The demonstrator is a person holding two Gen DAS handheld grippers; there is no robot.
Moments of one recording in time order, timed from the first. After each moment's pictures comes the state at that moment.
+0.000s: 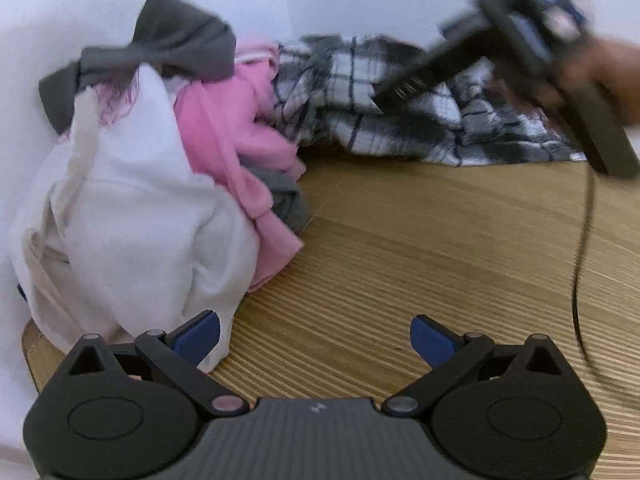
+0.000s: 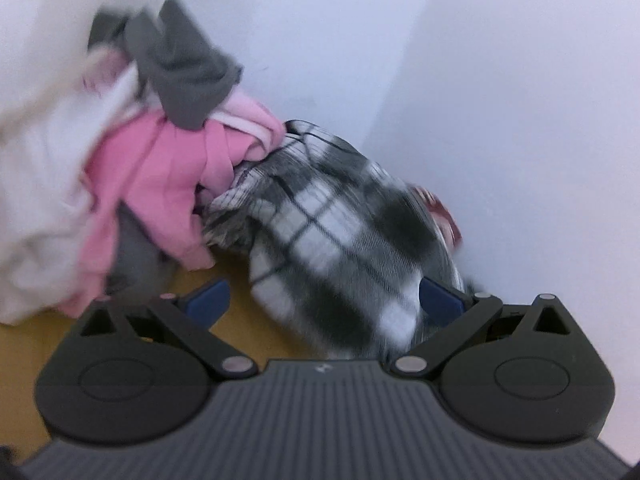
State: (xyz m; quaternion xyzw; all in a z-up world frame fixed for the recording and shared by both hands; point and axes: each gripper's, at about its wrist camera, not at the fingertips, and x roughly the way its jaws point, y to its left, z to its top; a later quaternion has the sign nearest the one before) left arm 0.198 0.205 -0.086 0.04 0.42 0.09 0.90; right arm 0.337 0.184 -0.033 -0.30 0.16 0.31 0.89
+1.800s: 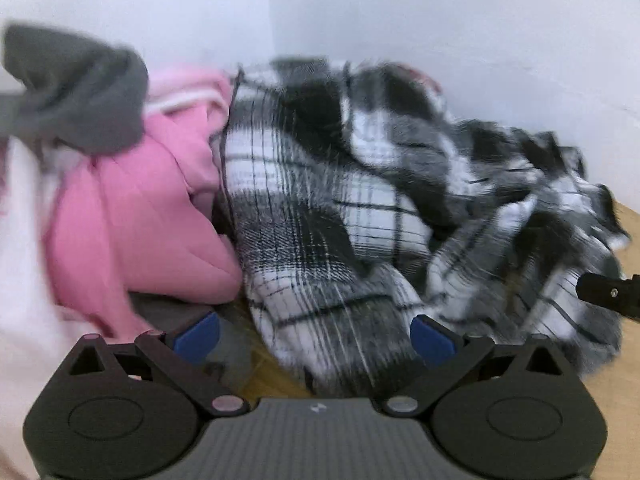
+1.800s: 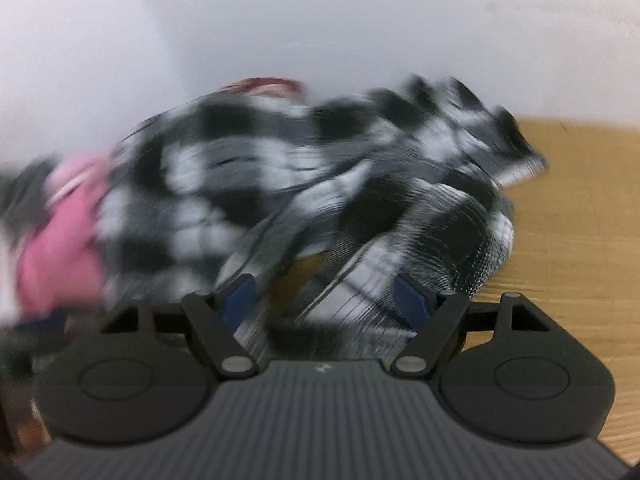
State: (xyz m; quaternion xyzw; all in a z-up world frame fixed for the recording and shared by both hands) left arm 0.386 0.212 -0.093 0.00 0.41 0.08 0.91; right arm 0.382 0.018 -0.097 0.13 0.37 0.15 0.91
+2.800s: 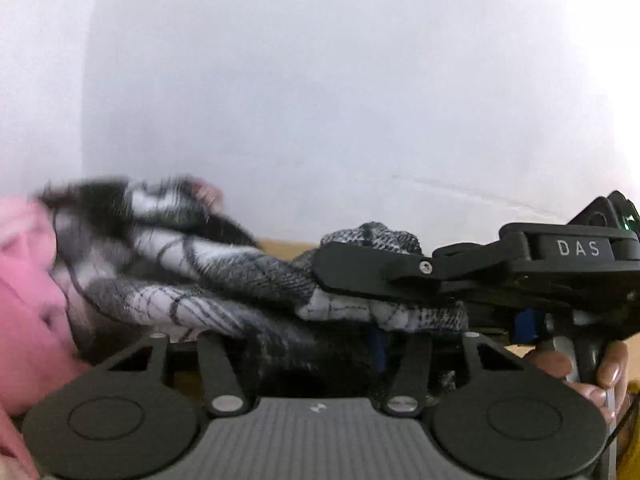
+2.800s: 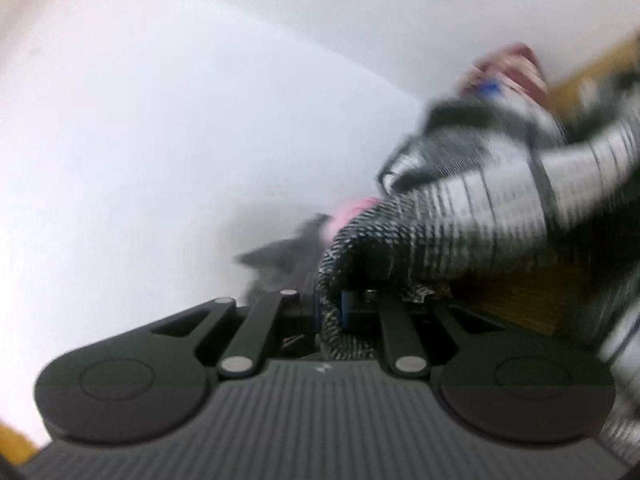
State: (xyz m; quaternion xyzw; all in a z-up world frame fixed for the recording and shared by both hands) left arm 0.302 0.183 -0.024 0.00 0.24 -0.25 0.94; right arm 0.326 -0.015 -0.076 0.39 0.26 0.53 0.70
